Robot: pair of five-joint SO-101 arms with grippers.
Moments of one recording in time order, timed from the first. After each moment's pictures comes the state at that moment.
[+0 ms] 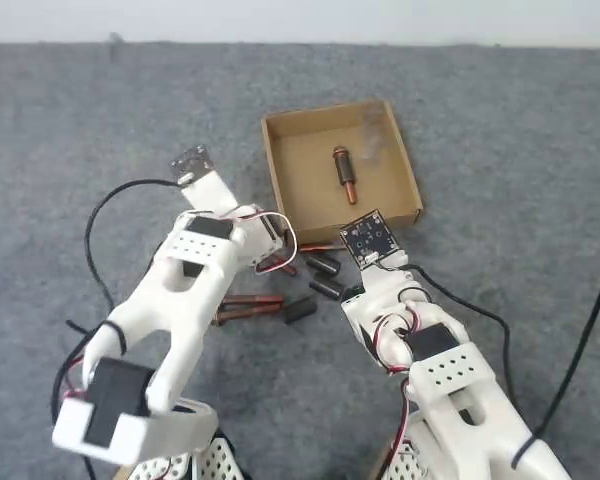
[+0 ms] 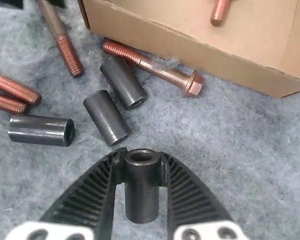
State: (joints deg) left arm 7.8 -6.1 44.0 44.8 50.1; right arm -26.4 -50.0 79.1 32.4 7.1
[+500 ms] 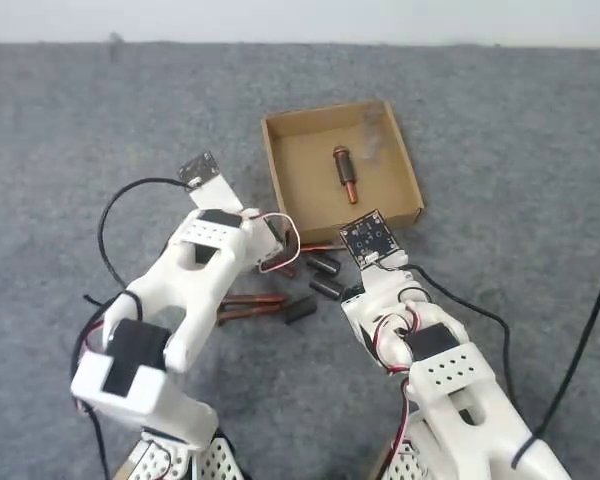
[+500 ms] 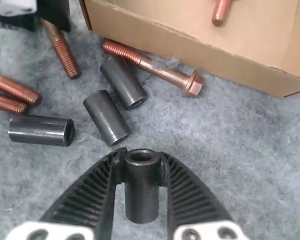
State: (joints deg) left arm 7.7 7.0 37.4 44.8 51.5; right arm -26.4 -50.0 79.1 32.4 7.1
